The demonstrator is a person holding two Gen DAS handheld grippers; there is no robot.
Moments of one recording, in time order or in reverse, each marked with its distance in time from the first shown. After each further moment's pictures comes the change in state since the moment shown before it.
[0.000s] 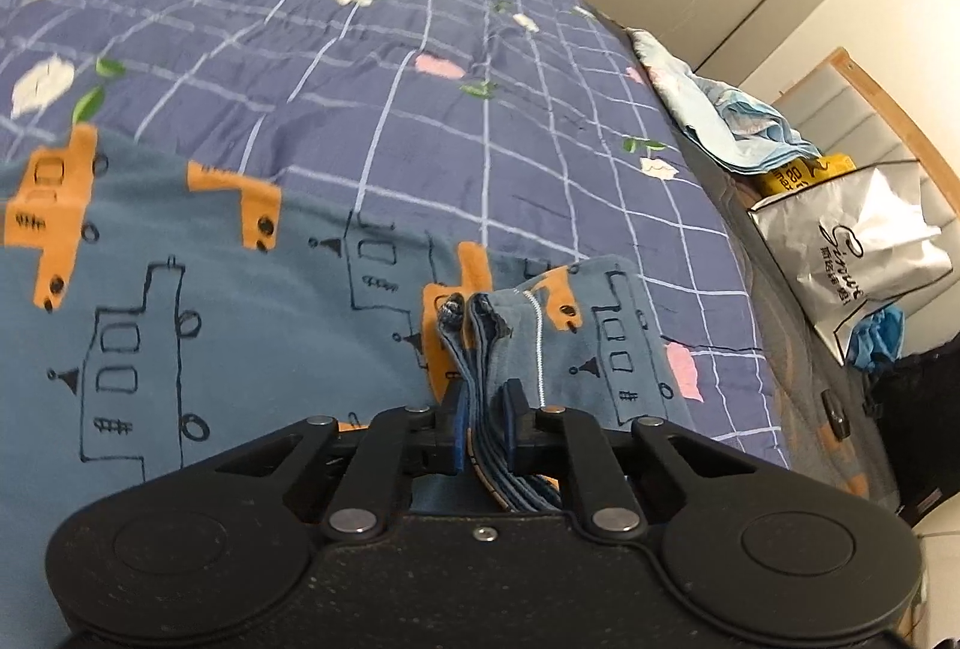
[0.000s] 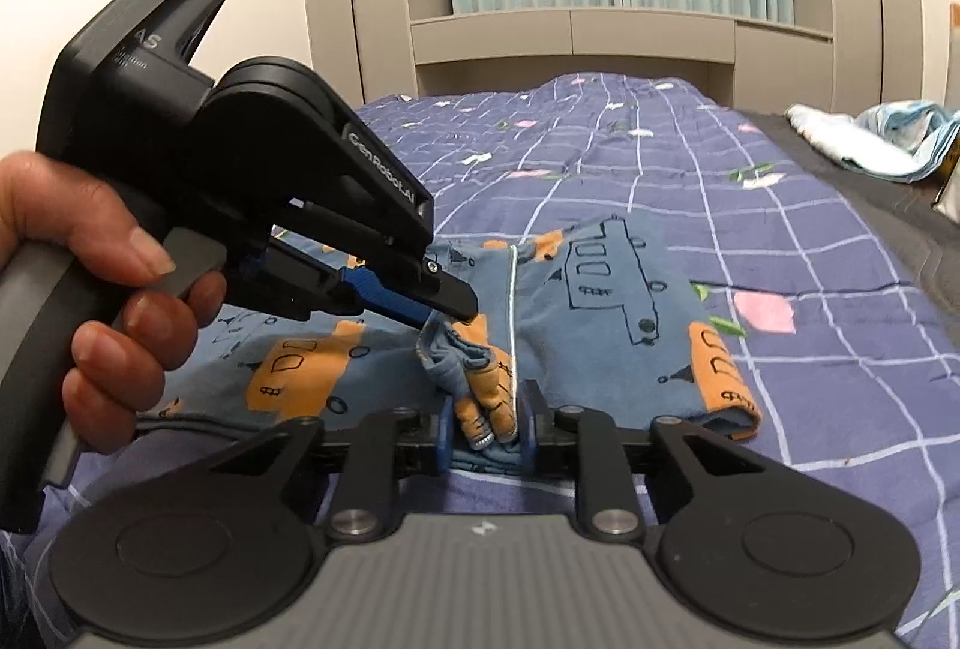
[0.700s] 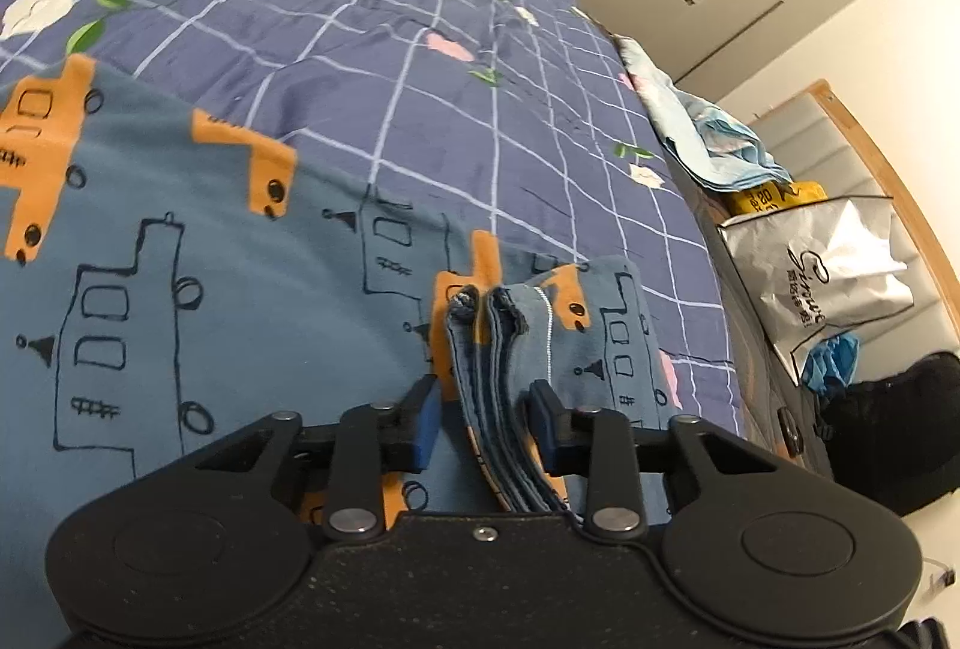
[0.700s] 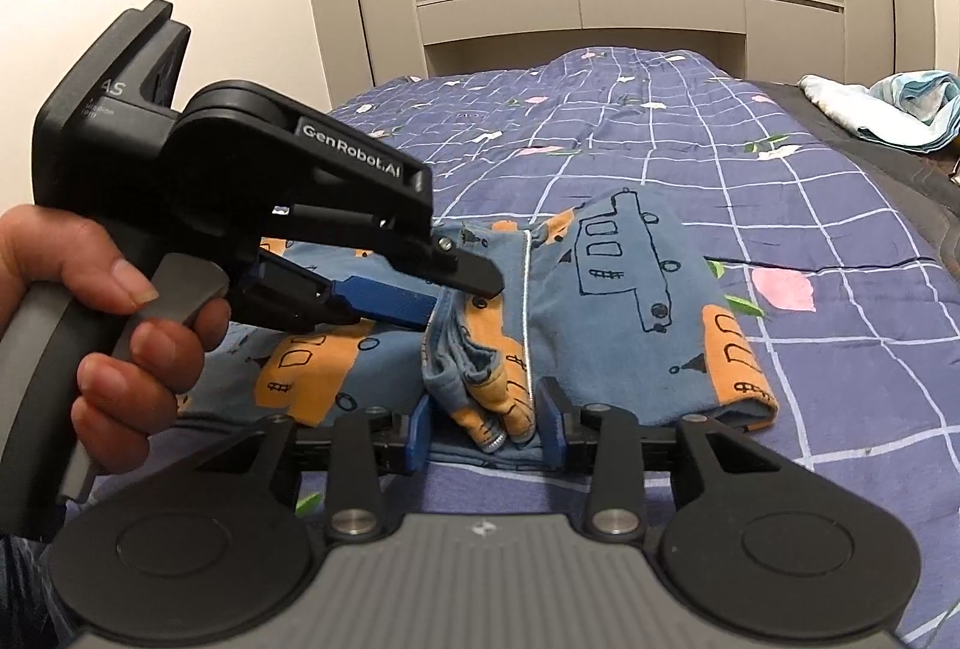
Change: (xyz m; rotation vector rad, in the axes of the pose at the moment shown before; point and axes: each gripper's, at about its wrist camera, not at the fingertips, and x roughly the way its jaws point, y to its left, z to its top) left arm 0.013 0.033 -0.001 -0.120 0.028 -0.120; right arm 0.012 -0.009 0.003 0.024 0.059 0.051
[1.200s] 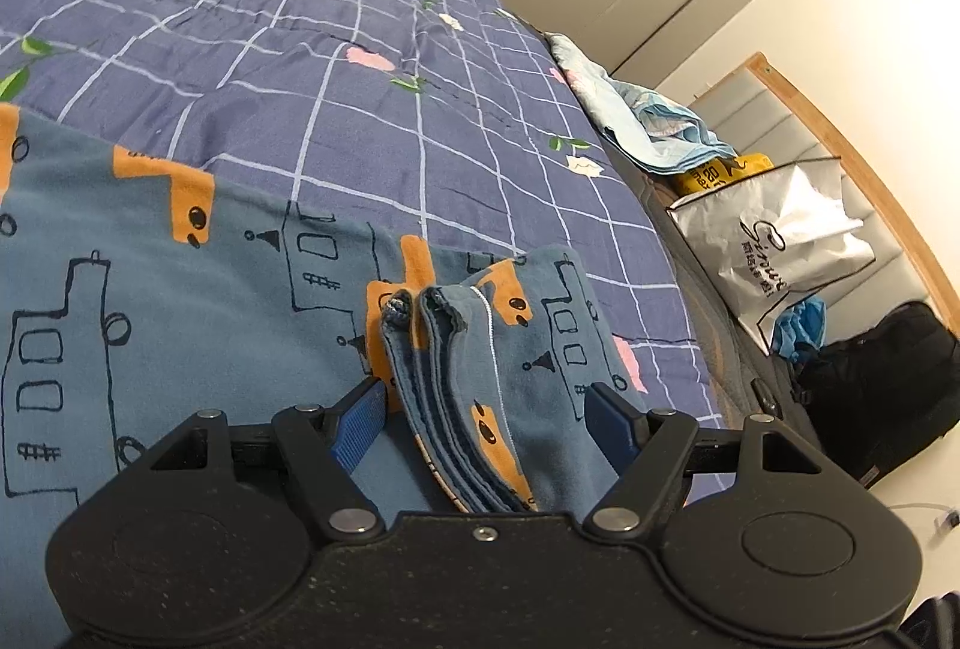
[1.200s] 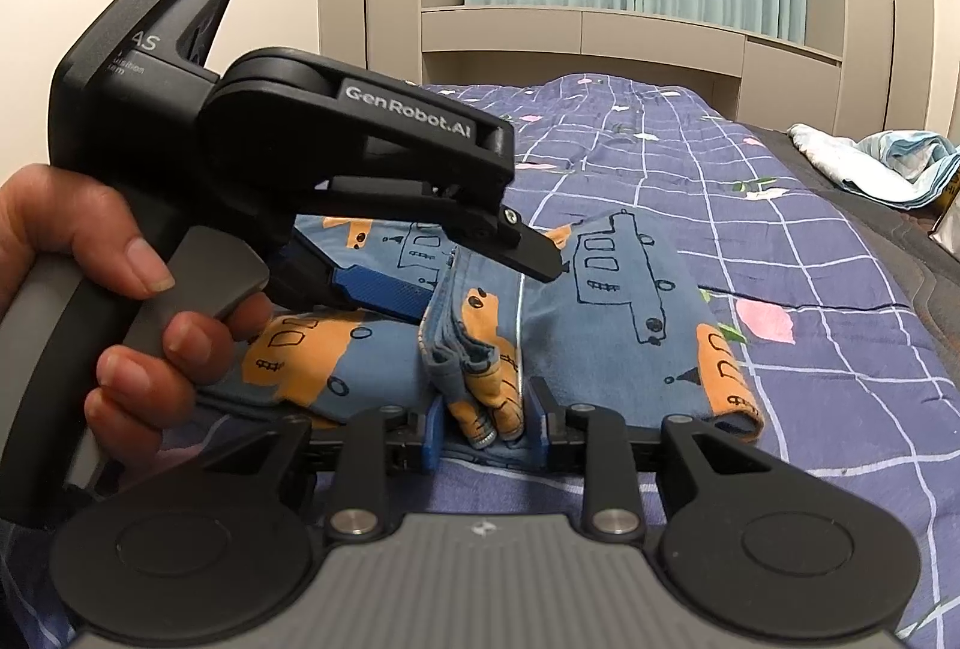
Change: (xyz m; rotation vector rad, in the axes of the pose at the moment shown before) left arm 0.004 -0.014 -0.007 0.121 -0.024 -0.085; right arm -0.002 0.012 -0.007 -0.091 -0.032 -0.069
